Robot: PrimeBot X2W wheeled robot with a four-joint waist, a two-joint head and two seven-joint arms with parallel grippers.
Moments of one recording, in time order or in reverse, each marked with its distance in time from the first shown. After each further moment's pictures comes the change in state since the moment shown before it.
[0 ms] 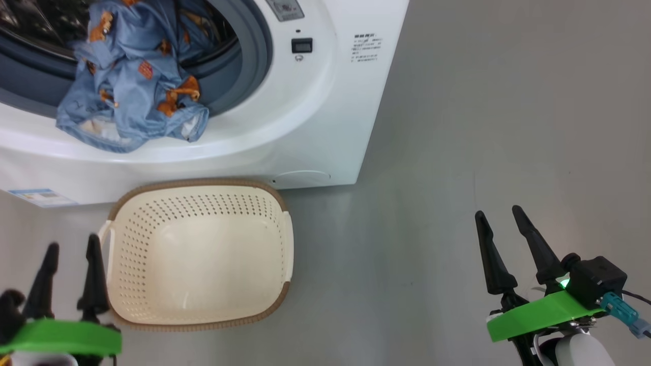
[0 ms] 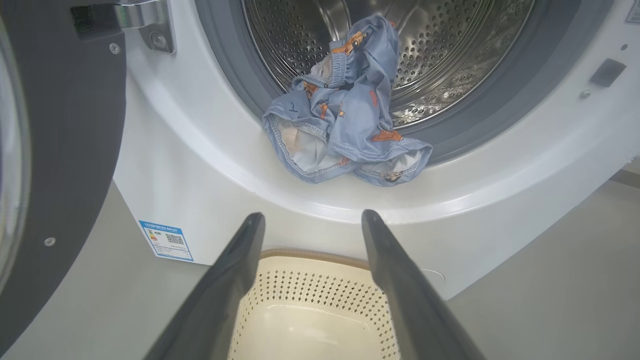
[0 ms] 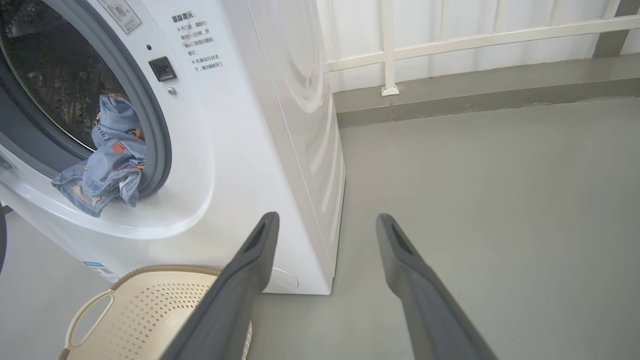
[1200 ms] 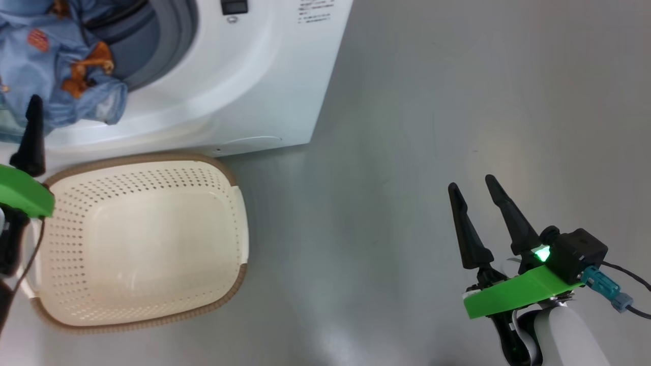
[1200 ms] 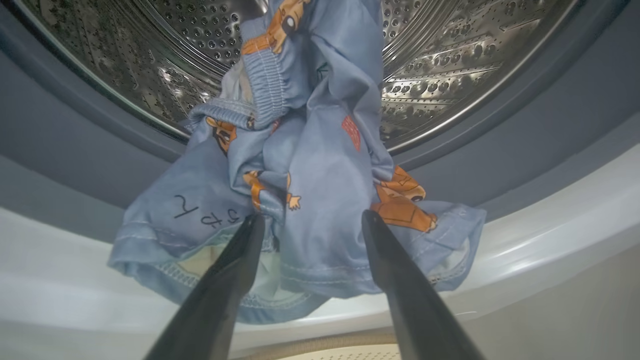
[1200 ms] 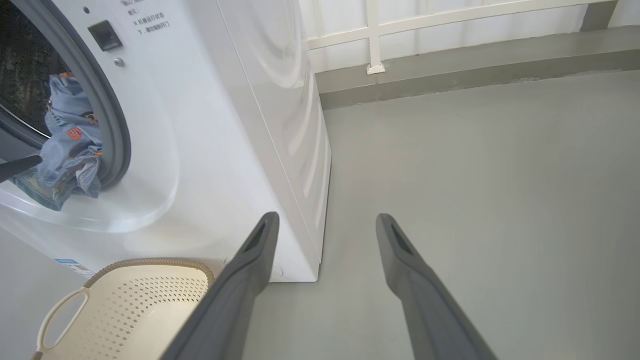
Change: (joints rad) left arm -0.667 0.293 -0.460 0.481 -0.233 0.000 0.000; right arm -0.096 0.016 0.071 -0.003 0.021 0.000 0.000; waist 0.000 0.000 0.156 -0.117
